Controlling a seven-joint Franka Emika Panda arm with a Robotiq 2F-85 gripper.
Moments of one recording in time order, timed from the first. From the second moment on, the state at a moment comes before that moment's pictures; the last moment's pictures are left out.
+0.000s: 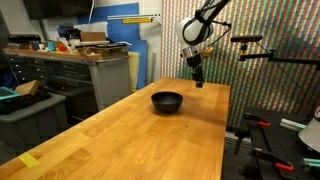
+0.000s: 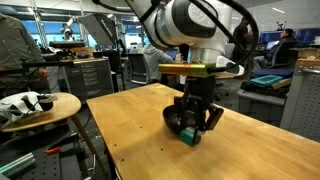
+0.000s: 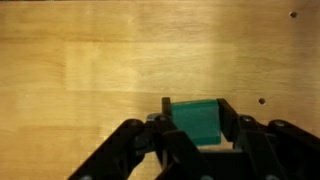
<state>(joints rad) -0.20 0.35 -0.14 -2.07 -0.20 2.10 -0.21</state>
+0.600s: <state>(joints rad) -0.06 0.19 -0.05 -2.11 -0.17 2.00 -0.05</state>
